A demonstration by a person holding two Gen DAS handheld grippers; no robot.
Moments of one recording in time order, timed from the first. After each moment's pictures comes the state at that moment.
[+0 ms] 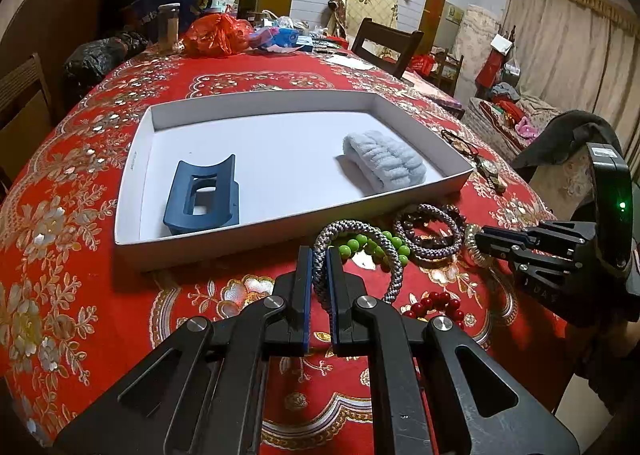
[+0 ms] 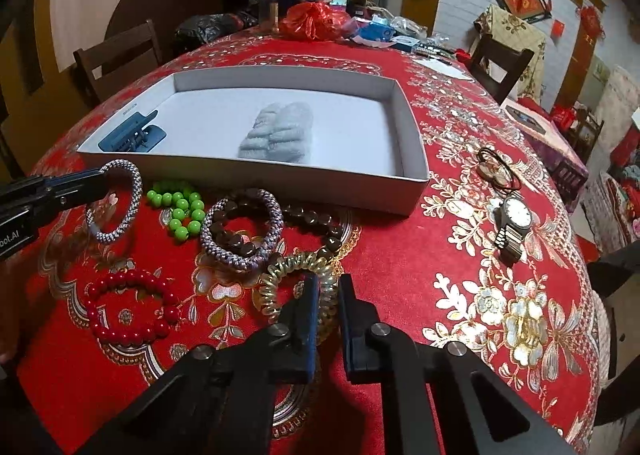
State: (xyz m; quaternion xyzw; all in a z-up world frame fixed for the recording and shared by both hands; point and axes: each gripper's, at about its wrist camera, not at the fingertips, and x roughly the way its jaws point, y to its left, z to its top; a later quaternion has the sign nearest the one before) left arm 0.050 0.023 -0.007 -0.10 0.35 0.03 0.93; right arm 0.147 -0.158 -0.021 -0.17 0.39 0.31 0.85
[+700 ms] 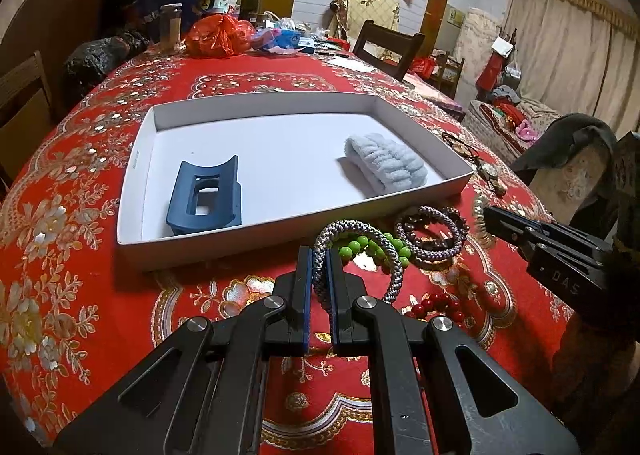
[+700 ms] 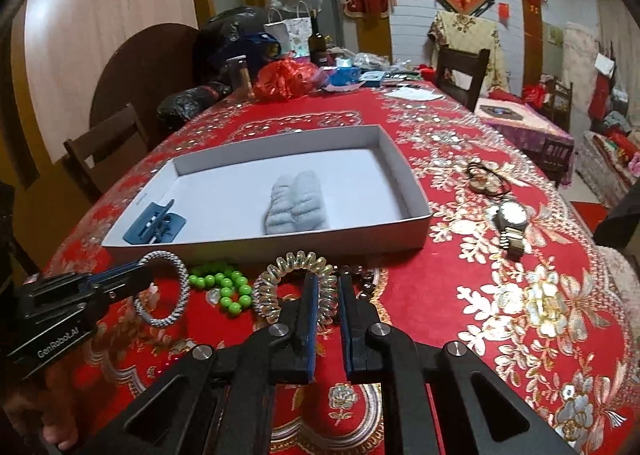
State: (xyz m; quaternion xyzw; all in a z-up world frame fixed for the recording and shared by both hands) left arm 0.049 0.026 -0.007 -0.11 0.35 0.04 0.93; right arm 0.130 -0.152 0.006 -0.04 0.35 0.28 0.89
